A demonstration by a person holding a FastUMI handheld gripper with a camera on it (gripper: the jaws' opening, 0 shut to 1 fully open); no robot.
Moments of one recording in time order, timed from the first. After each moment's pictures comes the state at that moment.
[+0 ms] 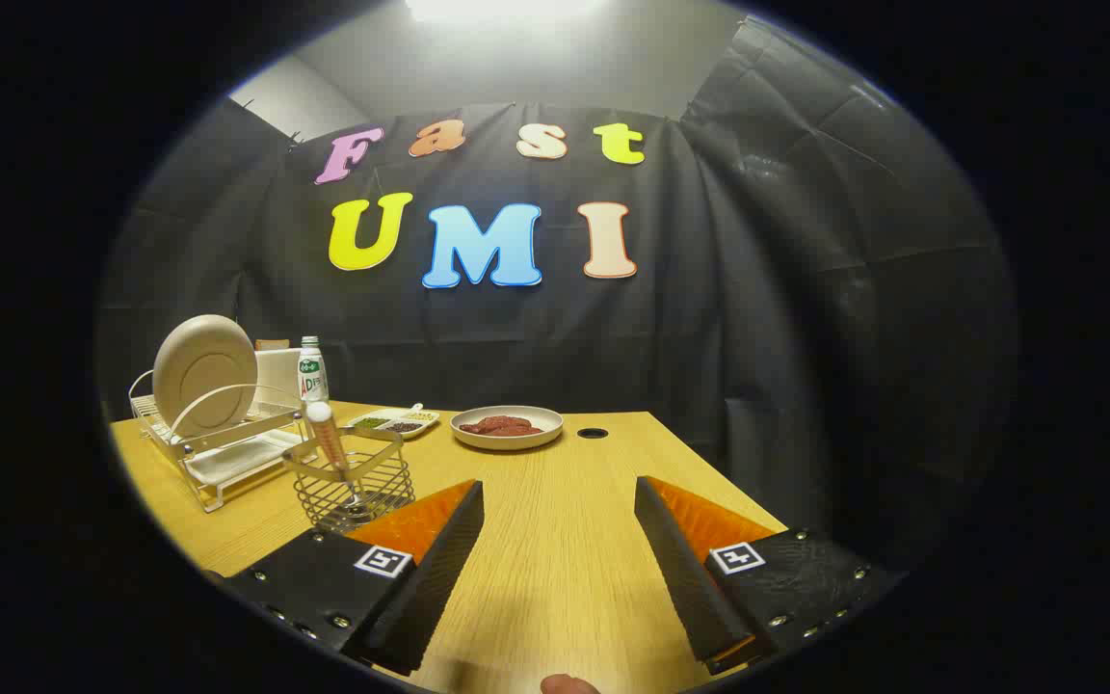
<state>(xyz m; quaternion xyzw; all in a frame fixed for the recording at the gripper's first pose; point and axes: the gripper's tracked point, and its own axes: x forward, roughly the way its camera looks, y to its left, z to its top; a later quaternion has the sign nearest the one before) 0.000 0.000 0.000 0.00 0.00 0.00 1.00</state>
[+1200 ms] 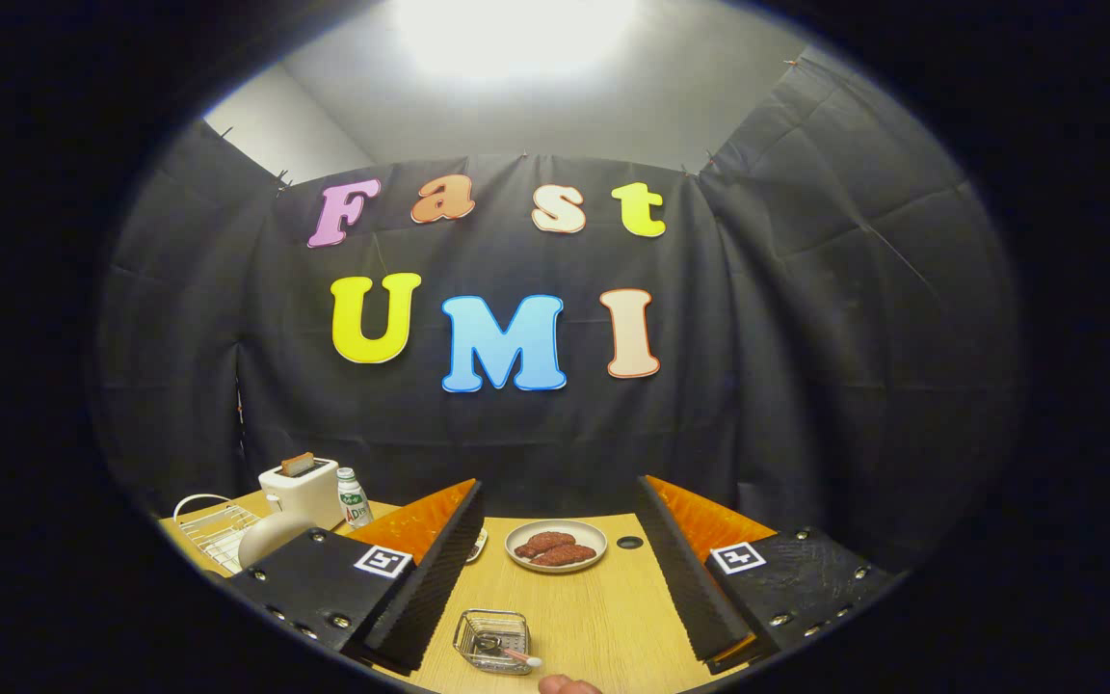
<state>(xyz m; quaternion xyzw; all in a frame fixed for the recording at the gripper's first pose) -0.023 0.106 0.259 0.00 -0.06 -0.01 1.00</state>
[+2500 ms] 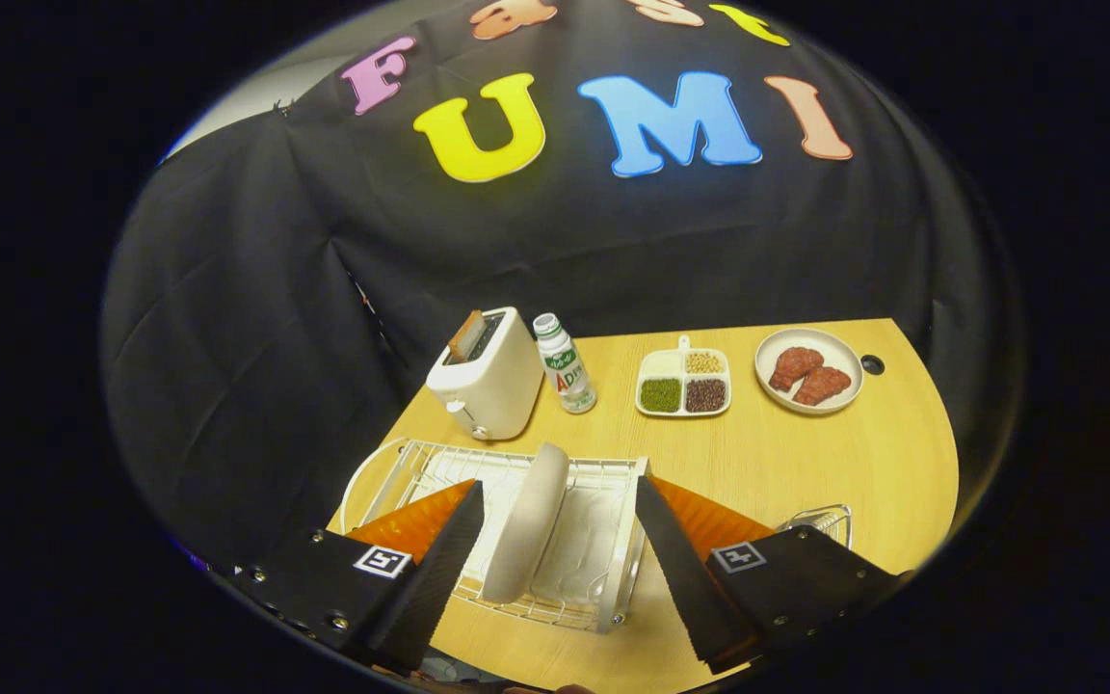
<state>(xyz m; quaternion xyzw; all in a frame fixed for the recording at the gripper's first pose) 0.031 0.389 0.165 0.09 0.33 0.20 0.92</state>
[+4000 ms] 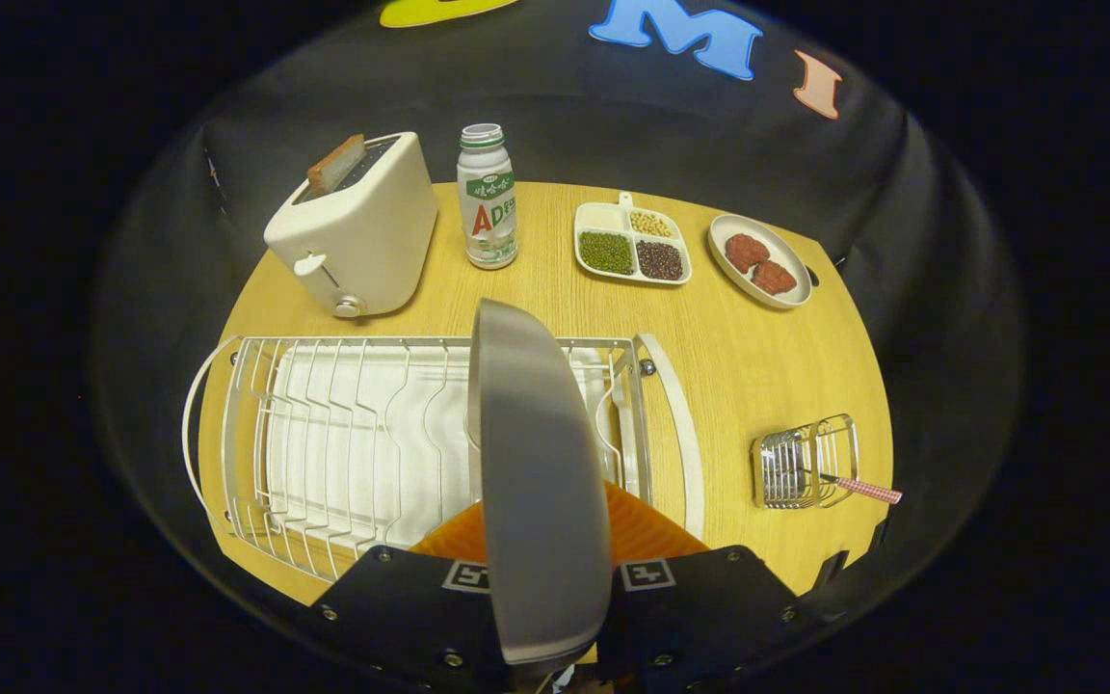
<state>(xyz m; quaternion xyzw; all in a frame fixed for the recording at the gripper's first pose) 0.041 0.436 0.052 -0.06 0.51 -0.03 0.86</state>
